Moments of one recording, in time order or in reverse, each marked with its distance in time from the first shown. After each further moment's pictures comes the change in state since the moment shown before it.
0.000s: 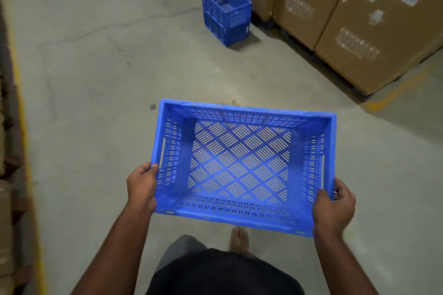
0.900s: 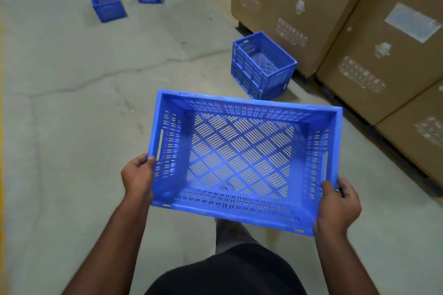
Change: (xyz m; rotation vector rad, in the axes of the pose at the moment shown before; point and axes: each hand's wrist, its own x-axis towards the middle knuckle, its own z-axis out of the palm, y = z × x) left_hand 0.639 0.462 0.255 0.025 0.094 0.145; right_hand 0.201 -0.380 0.710 0.227 0.092 0.054
